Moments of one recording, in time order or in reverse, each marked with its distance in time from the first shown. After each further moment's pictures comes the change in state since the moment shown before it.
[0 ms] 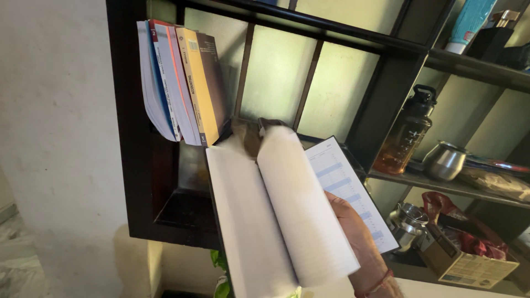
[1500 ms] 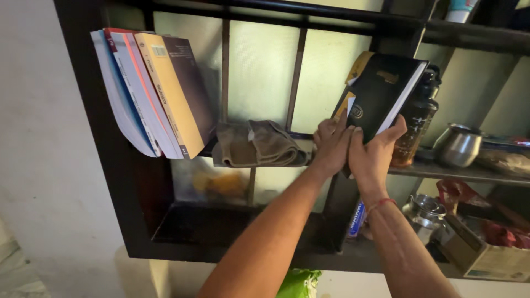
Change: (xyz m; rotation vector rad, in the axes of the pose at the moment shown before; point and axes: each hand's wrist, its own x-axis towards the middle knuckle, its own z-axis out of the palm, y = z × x) left_hand 0.312 -0.033 0.066 2.180 -0.085 0.893; right_hand 0.104 -0.102 -0.095 -1.439 0.800 -1.203
